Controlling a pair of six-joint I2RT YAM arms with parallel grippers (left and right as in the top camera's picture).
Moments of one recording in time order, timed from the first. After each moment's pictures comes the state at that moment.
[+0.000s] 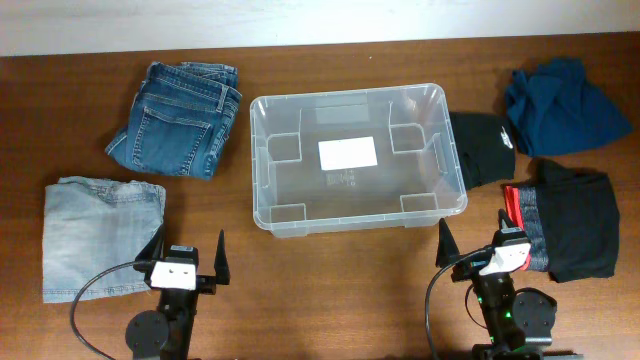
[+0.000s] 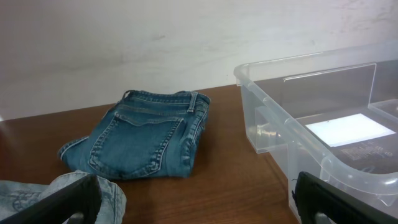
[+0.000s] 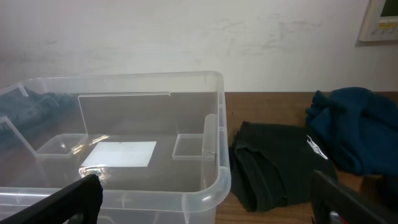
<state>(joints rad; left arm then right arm) 0.07 0.02 0.01 -0.06 0.16 0.12 -0.07 0.01 0.01 -0.06 -0.19 0.04</state>
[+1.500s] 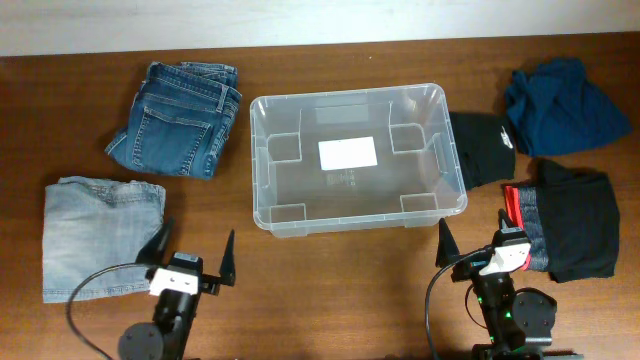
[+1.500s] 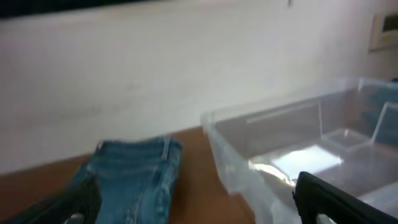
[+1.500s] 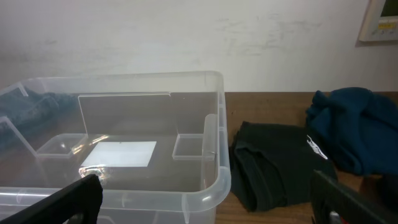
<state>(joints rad) 0.07 0.02 0.06 0.06 0.32 0.11 -0.07 0.01 0.01 -0.06 -0.19 0.04</state>
